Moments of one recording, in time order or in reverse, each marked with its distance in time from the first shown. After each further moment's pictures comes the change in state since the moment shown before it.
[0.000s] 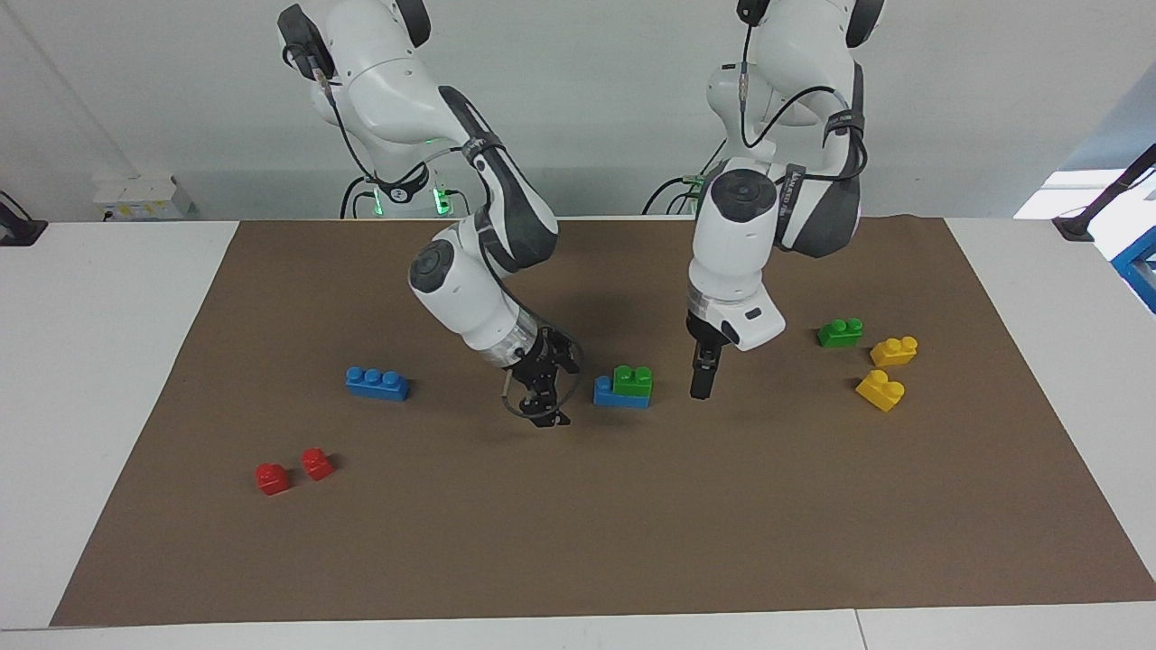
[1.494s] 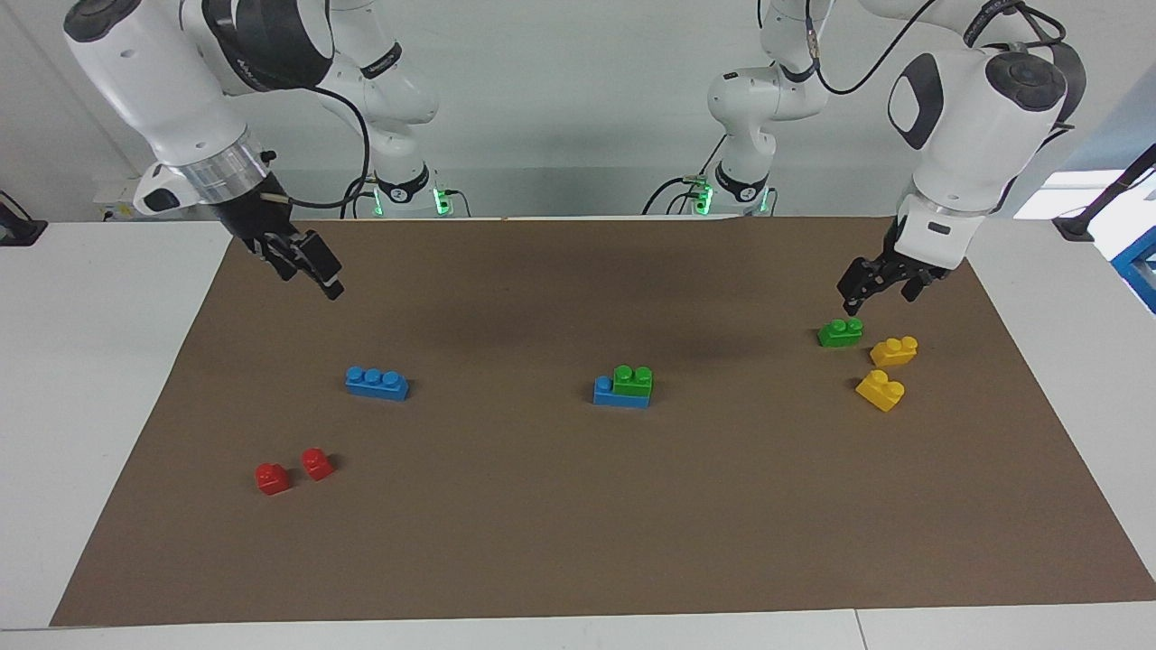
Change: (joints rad) left arm 0.331 -0.272 0.012 -0.055 -0.076 -0.258 1.388; right arm -0.443 -0.460 -0.010 0.048 -0.351 -0.668 -1.482
